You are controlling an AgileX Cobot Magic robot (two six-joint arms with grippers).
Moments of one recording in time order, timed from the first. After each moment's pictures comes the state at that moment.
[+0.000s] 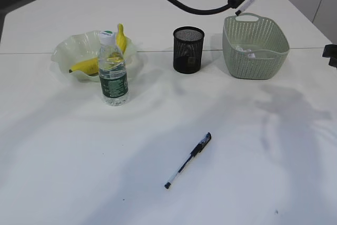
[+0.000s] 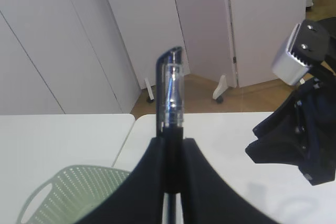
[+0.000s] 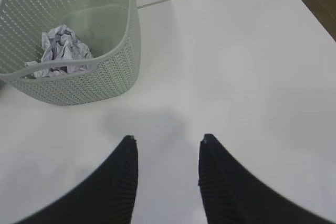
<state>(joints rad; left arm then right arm) -0.69 2.31 -2.31 -1.00 0.54 1.27 -0.16 1.56 -0.86 0.21 0.00 -0.07</state>
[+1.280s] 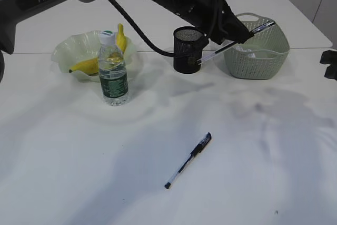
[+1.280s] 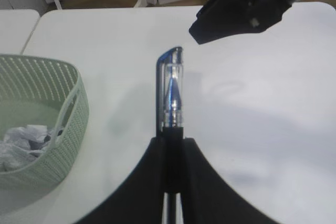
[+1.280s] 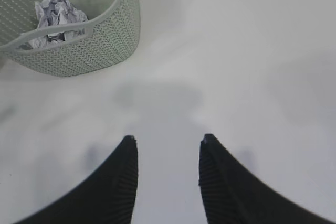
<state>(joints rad) -0.57 2.38 -2.31 -0.89 0.96 1.19 -0.16 1.56 -0.86 0.30 0.12 -0.06</state>
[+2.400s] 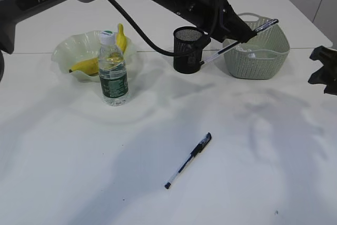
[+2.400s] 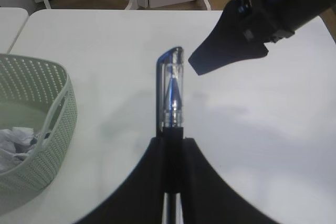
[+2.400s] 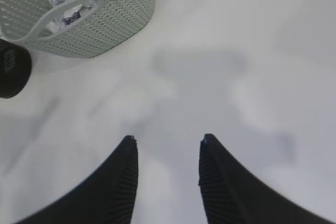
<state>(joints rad) -0.57 2.38 -2.31 -0.93 0.98 1.18 -0.12 1.56 -0.86 0.60 0.23 -0.09</state>
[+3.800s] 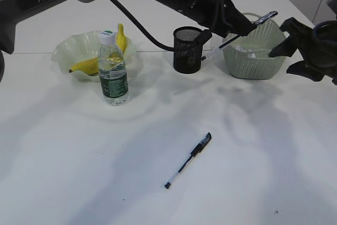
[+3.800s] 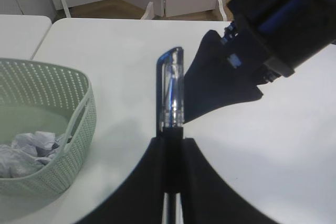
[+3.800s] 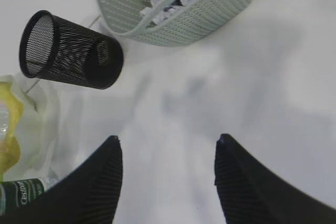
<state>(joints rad) -0.57 2.38 -2.31 -0.94 0.92 1.17 -0.04 1.66 -1.03 0.97 0.33 -0.27</state>
